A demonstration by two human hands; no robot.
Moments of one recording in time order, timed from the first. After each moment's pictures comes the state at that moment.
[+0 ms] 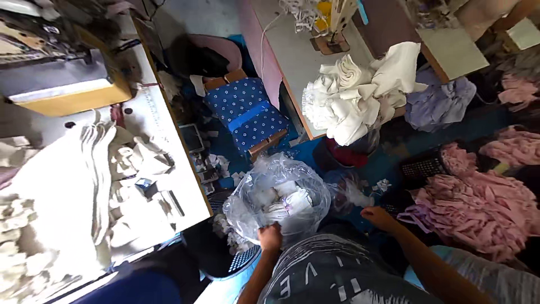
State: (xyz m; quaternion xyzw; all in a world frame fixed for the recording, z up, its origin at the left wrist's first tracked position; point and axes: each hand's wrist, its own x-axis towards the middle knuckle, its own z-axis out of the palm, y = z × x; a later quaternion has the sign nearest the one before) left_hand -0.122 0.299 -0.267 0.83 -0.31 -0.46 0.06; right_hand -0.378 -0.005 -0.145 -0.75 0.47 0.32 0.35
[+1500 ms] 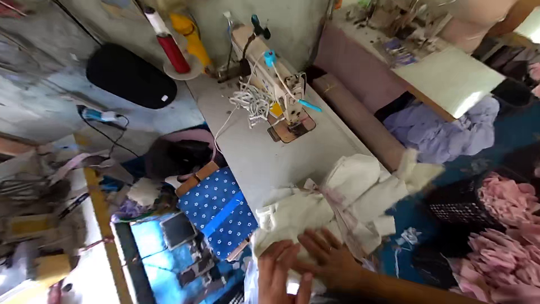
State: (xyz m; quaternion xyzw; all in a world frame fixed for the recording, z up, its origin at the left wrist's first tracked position) left_hand 0.011 -0.121 -0.035 0.72 -0.50 -0.06 0.48; right_hand -0.138 -0.256 -0.091 -0.96 0.04 -0.18 0.18
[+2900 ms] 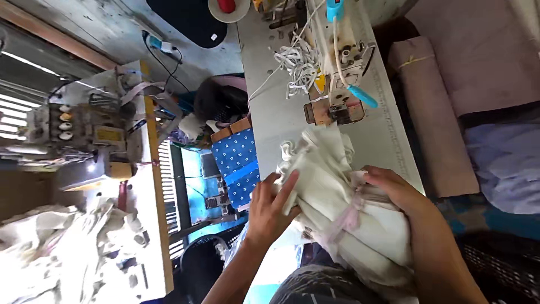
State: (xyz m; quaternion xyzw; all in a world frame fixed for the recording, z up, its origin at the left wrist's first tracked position) left_hand 0.075 -0.236 -0.058 0.85 -0.43 0.04 0.30; right_hand -0.067 -0.520 -0.043 -0.72 0.25 0.08 0.64
